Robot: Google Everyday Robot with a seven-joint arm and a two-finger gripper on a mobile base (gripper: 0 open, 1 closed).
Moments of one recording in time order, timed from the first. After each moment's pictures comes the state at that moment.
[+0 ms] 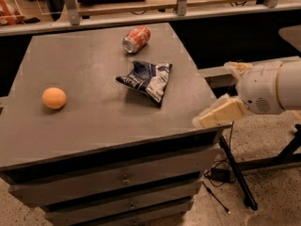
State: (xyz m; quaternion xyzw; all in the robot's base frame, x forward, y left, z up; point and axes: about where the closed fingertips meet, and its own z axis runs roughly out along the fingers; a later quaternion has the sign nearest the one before) arm 0.480 -0.147 0.908 -0.46 0.76 0.13 0.44
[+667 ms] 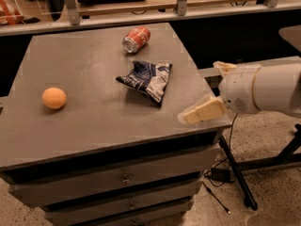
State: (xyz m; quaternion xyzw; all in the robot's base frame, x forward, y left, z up) arm 0.503 -0.124 0.894 -0.44 0.76 0.13 0.47
